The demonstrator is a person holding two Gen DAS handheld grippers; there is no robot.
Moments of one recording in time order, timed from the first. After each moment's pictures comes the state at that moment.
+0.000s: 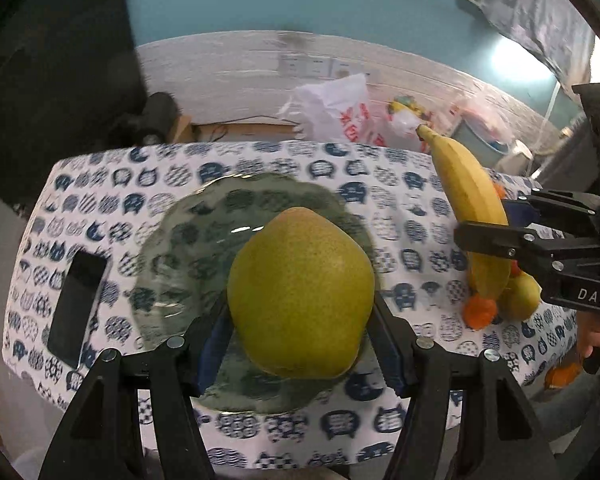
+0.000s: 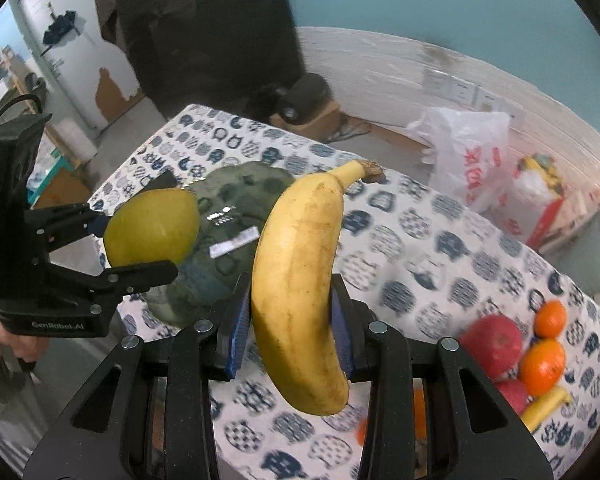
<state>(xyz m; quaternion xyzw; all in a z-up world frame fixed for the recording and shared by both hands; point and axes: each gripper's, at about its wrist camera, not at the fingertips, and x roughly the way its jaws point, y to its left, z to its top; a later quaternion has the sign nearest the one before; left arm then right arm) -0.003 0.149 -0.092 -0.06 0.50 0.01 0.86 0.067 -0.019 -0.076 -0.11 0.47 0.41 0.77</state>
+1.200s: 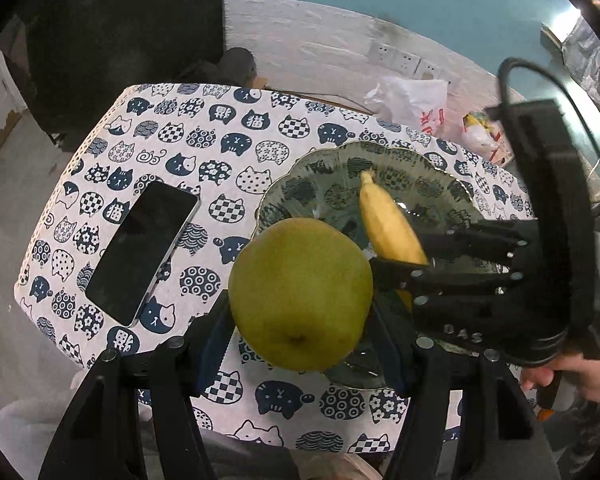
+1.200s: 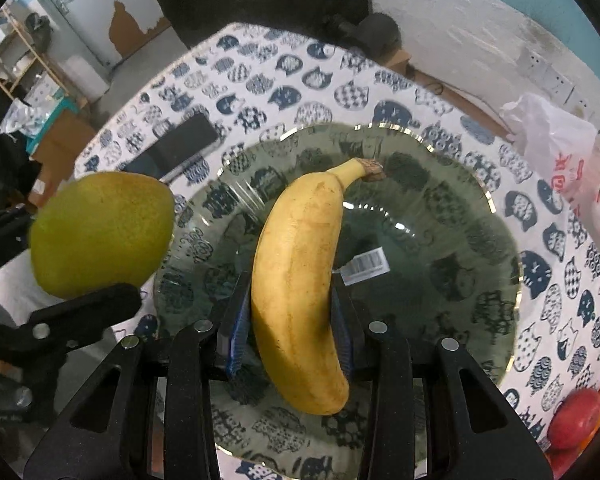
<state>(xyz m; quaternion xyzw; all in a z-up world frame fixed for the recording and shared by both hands) -0.033 0.252 -0.124 -0.13 0.53 0.09 0.84 0.056 0.149 -0.171 -0.18 0.55 0.42 0.70</state>
